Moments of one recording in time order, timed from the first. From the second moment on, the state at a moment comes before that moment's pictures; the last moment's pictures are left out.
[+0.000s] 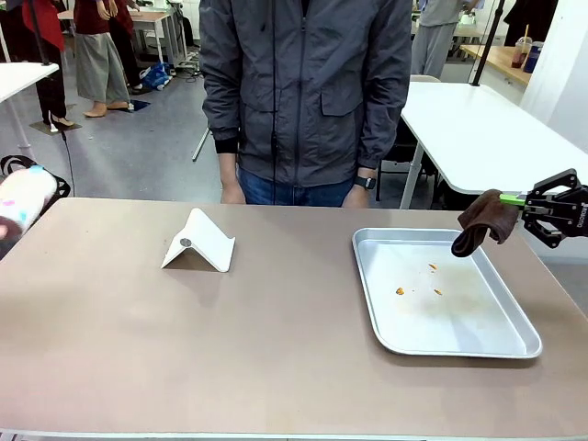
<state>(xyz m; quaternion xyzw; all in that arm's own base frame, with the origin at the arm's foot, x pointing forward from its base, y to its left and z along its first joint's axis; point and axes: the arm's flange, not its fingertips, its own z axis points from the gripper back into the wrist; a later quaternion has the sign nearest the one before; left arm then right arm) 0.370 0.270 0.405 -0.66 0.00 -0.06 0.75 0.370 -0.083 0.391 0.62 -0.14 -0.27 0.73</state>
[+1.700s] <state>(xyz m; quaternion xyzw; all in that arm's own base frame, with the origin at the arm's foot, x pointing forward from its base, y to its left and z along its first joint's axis) 0.352 0.271 0.383 -0.66 0.02 -0.03 0.75 0.370 -0.083 0.391 0.62 -0.14 -0.27 0.73</state>
